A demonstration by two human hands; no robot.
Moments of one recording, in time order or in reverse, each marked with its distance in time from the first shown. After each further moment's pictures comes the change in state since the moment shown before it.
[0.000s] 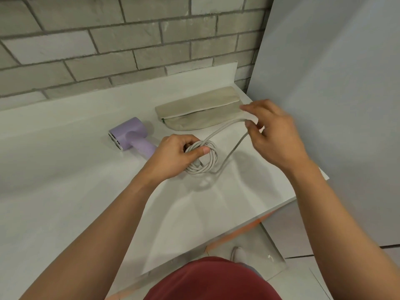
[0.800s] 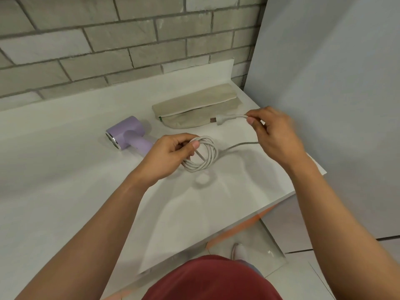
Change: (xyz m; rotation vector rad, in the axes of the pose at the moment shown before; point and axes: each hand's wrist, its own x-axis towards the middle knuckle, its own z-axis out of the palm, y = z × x) left_hand -0.012 -0.003 -0.005 -0.223 -0.059 -0.010; right_hand -0.006 0.036 0.009 -0.032 -0.037 0.143
